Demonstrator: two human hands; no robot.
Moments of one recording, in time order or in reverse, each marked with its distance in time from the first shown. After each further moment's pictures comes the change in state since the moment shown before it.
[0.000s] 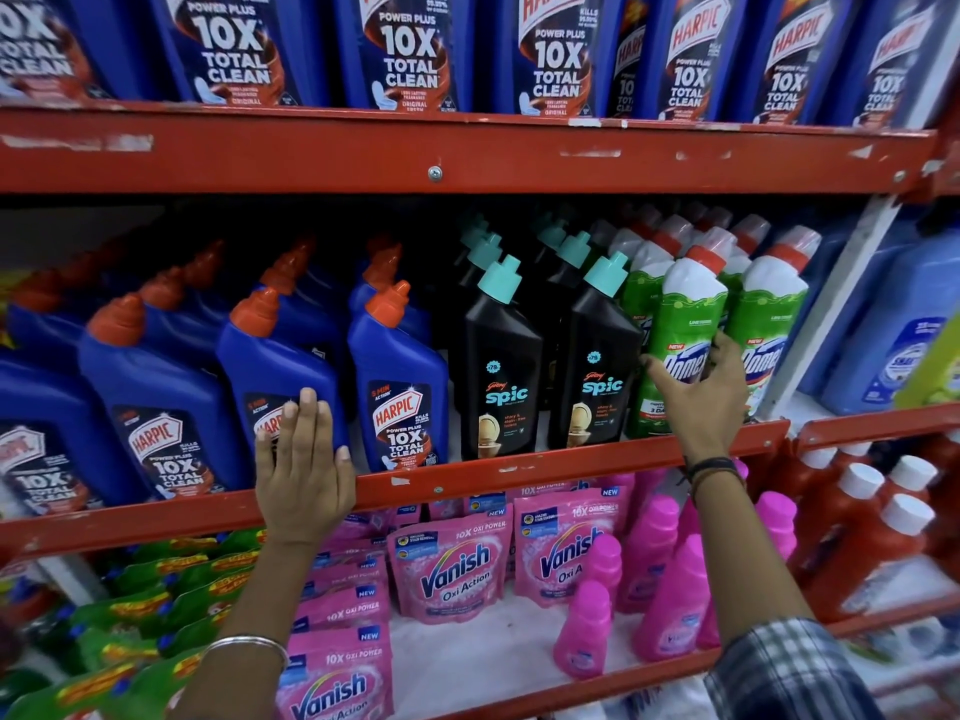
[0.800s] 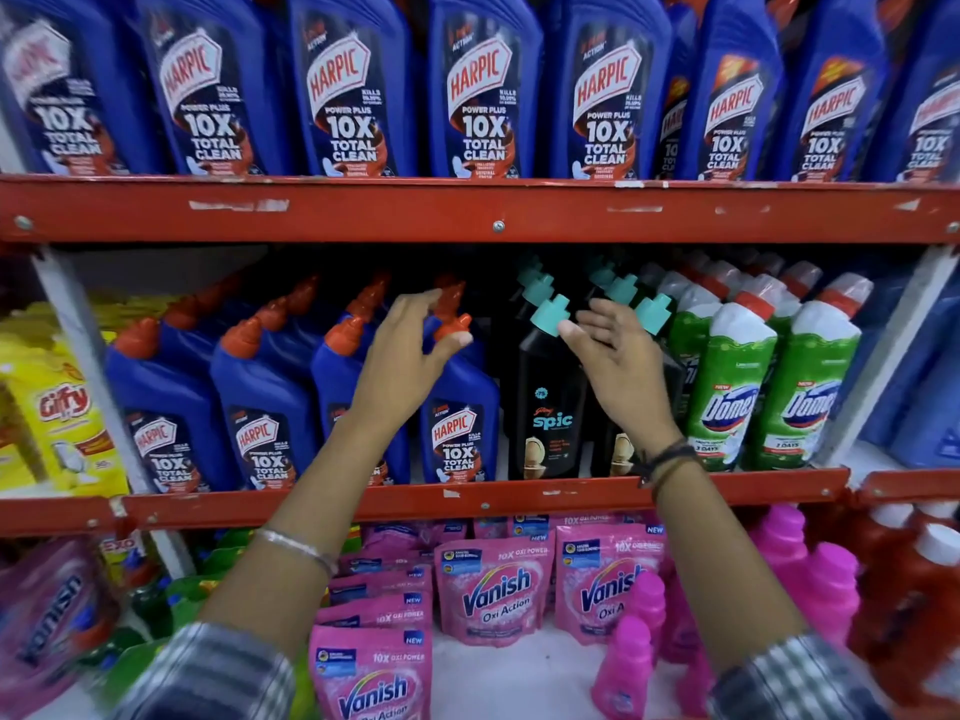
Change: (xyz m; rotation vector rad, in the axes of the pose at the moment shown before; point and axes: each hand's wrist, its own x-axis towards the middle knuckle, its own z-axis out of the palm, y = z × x) left_hand 0.188 0.029 -0.065 -0.716 -0.472 -0.414; right_hand -0.046 -0.146 0.019 0.426 -0.541 -0.245
